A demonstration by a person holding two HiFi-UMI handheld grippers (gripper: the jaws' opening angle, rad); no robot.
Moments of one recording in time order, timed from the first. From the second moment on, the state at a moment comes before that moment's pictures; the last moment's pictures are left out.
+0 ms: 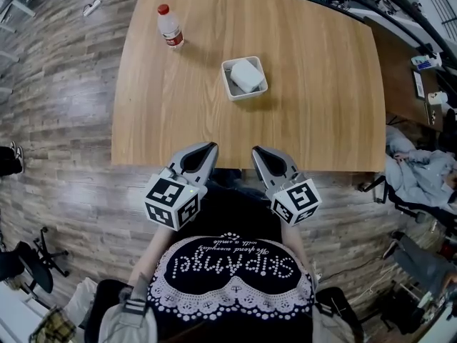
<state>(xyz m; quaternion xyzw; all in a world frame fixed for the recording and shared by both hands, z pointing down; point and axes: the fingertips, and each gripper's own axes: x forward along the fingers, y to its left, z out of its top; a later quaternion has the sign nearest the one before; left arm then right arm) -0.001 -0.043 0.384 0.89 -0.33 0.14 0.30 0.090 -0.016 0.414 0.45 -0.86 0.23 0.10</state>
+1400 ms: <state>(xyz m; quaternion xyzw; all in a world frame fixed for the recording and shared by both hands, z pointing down) 0.013 -0.023 0.387 0.89 -0.32 0.16 0.30 0.101 0.000 0.414 0.46 -0.85 0.23 0.10</state>
